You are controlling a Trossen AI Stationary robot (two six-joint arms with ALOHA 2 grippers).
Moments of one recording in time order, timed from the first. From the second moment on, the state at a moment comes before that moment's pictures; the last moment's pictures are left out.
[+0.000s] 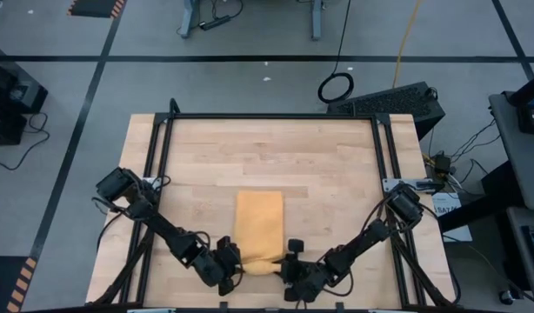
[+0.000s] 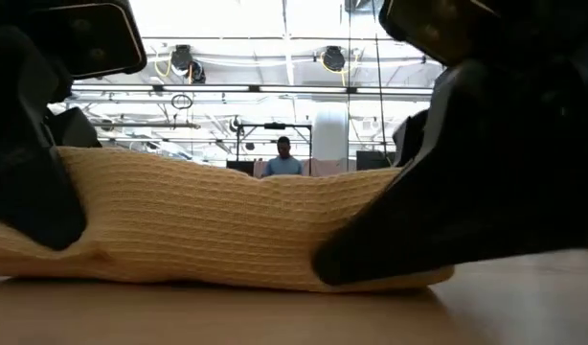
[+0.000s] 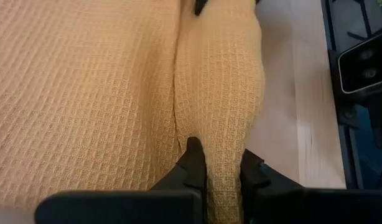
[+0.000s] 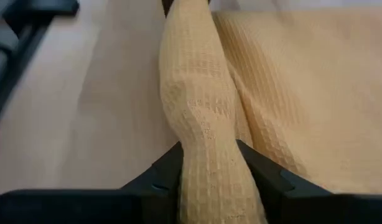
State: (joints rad) left arm -0.73 1.85 0.86 0.17 -0.32 -0.88; right arm 0.69 2.16 1.17 0.18 0.64 0.53
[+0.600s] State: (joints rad) left arm -0.66 1.85 0.86 0.17 -0.13 -0.89; right arm 0.80 2.14 1.17 0.13 0.78 0.43
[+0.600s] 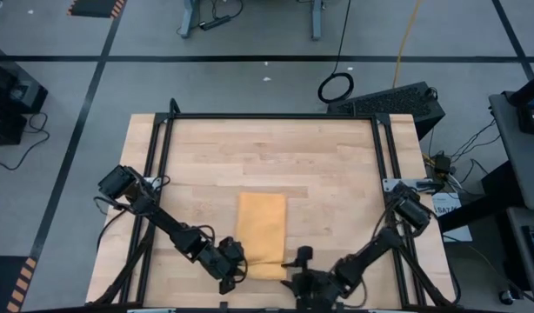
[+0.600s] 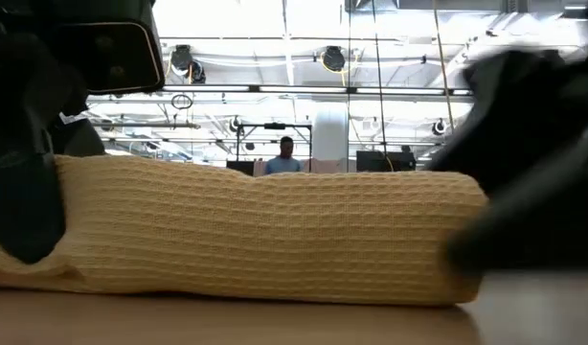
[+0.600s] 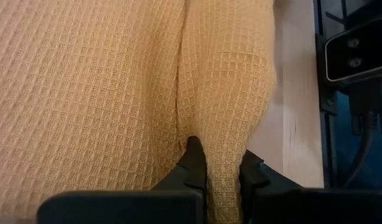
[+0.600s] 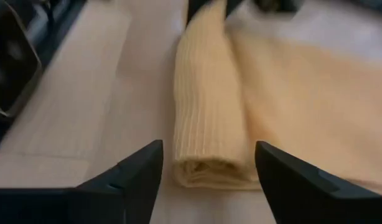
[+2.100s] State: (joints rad) left arm -0.62 1.85 0.86 0.20 -0.09 -0.88; right arm 0.83 2.19 1.17 0.30 0.87 0.35
